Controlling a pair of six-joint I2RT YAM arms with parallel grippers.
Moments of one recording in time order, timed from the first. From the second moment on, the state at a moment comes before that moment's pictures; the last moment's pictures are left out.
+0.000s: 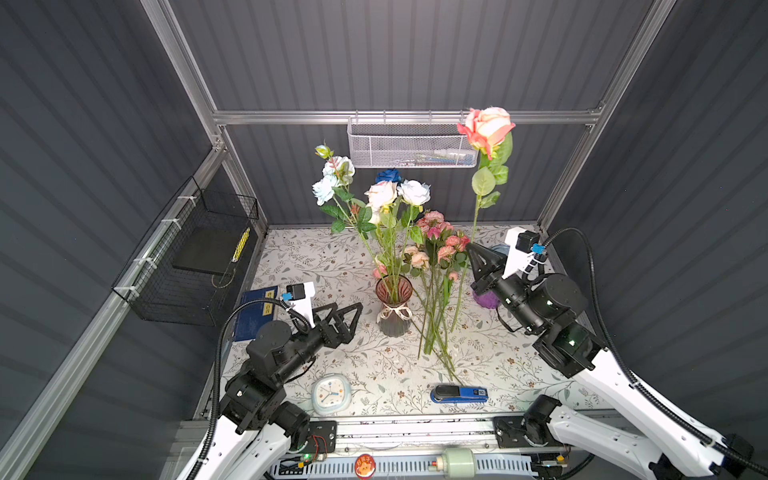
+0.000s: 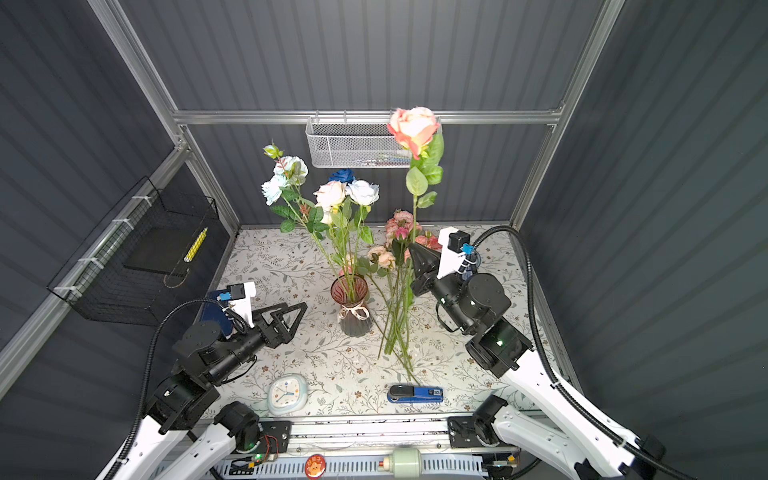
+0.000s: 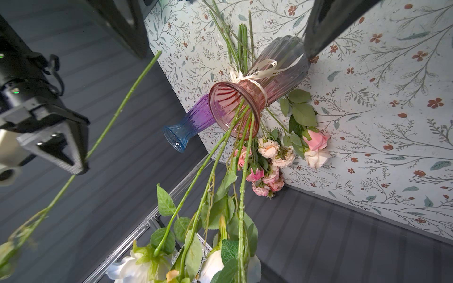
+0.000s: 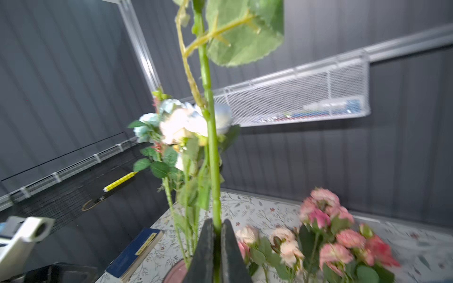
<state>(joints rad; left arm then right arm) -0.56 0.47 0.66 -0.35 0.14 -0.65 0.74 0.90 0.96 0.14 0.10 0.22</state>
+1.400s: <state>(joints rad) -0.56 0.44 0.69 -0.41 0.12 -0.65 0.97 1.51 1.04 0.65 0.19 -0.05</state>
